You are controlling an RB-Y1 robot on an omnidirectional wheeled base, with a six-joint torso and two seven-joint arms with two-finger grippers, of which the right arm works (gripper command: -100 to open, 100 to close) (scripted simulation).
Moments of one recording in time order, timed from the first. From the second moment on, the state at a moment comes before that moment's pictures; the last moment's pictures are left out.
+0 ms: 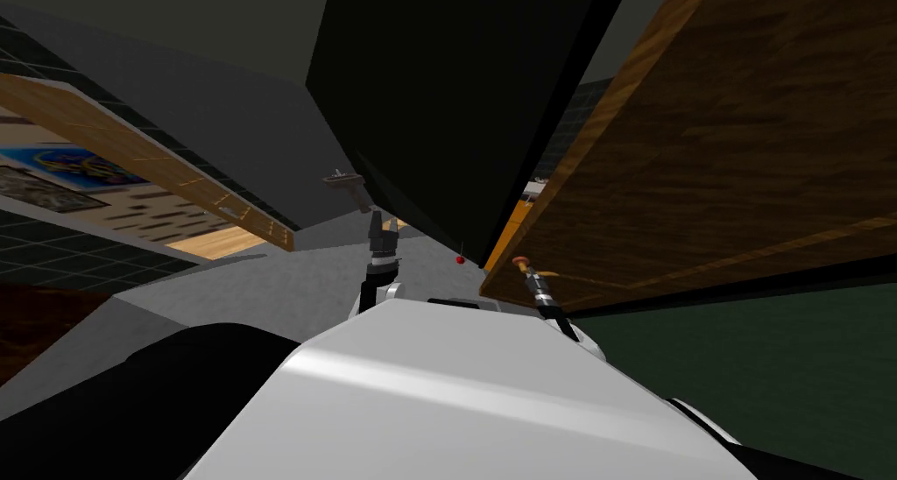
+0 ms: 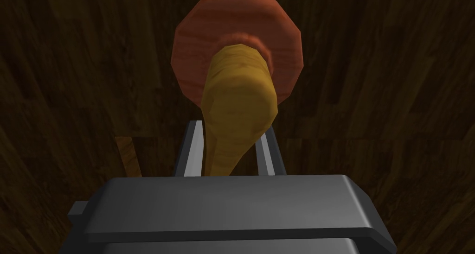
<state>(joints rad) 0.10 -0.59 0.27 -0.81 -0.45 -0.88 -0.25</state>
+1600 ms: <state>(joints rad) 0.23 -0.70 0.43 -0.79 -0.49 -1.11 -0.34</state>
